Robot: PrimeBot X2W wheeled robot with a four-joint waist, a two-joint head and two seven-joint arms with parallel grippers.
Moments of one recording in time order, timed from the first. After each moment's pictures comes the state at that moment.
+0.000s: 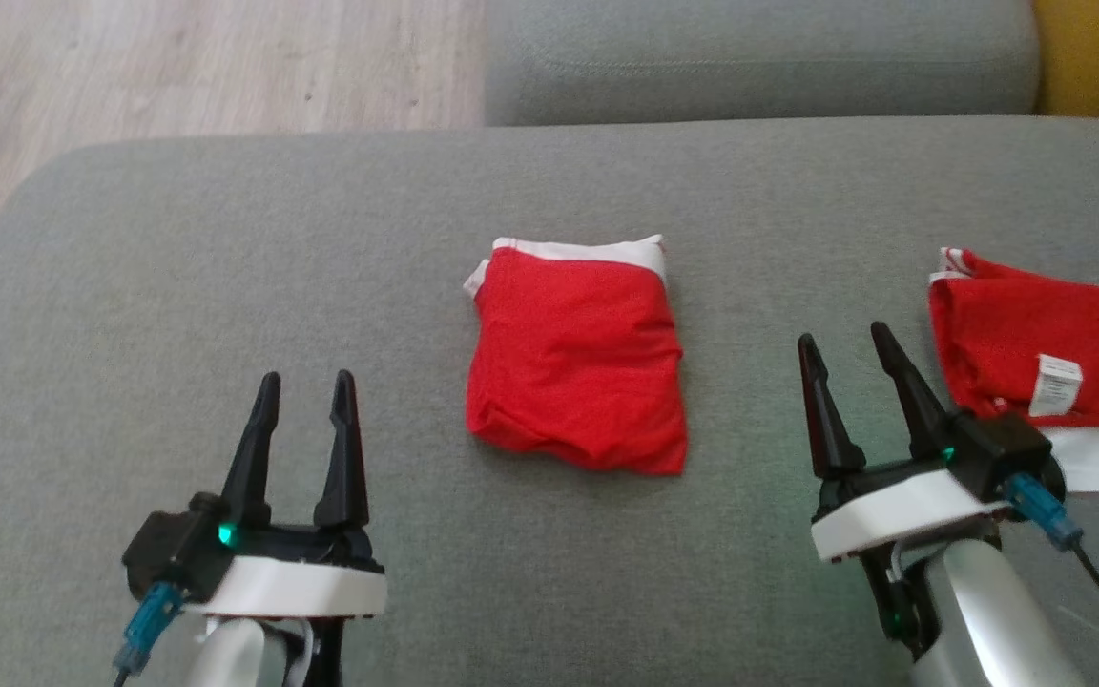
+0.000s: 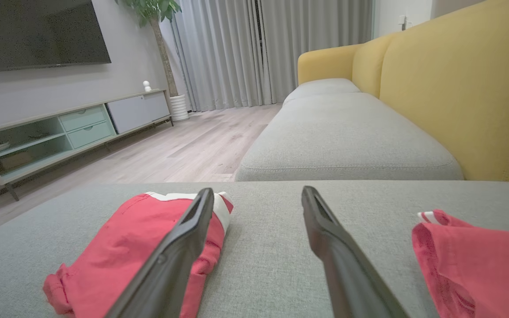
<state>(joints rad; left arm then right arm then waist) -0.08 0.05 -0.17 0.19 -0.33 -0.11 -0.25 -0.17 -0.06 0.14 0.34 0.17 0.13 -0.25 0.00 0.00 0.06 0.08</state>
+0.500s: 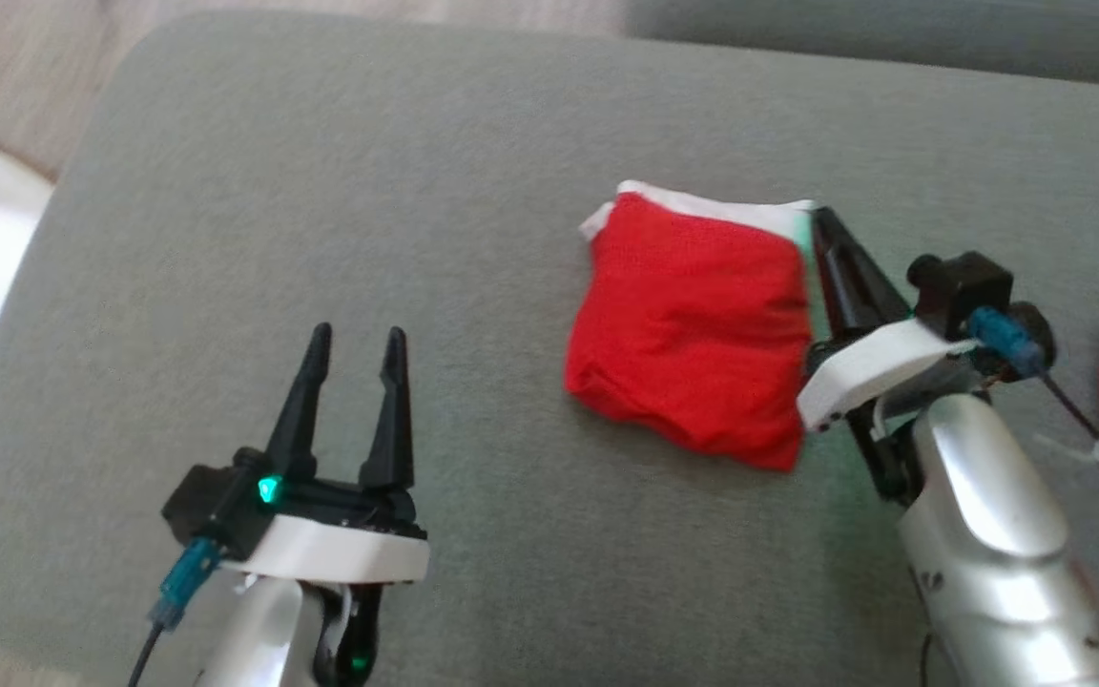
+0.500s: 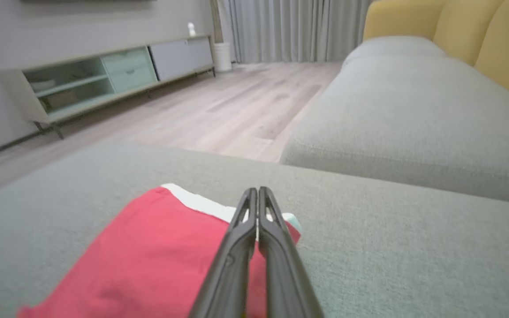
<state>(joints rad) -0.16 0.05 -0.25 0.19 -0.36 -0.11 -0.25 -0.46 -0.06 0.17 0.54 0.11 0.13 -0.17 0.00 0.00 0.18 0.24</state>
